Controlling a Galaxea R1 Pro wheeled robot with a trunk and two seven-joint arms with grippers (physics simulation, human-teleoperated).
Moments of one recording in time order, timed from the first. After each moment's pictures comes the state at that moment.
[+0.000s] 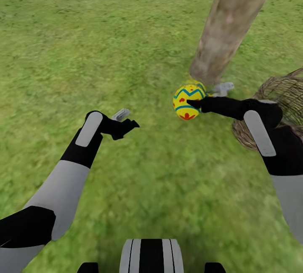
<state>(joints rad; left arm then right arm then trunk) -1.12 -0.06 -0.17 -1.05 1.30 0.89 0.83 -1.08 -0.35 0.26 -1.51 -0.59 0.85 0.18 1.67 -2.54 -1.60</state>
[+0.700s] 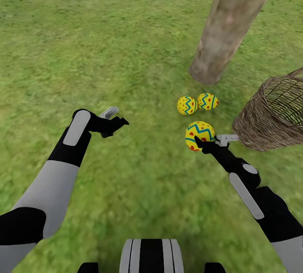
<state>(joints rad) -1.12 0.02 -0.14 -1.09 1.30 0.91 0.83 -0.61 -0.32 0.27 -1.47 -0.54 0.28 -0.09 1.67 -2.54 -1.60</state>
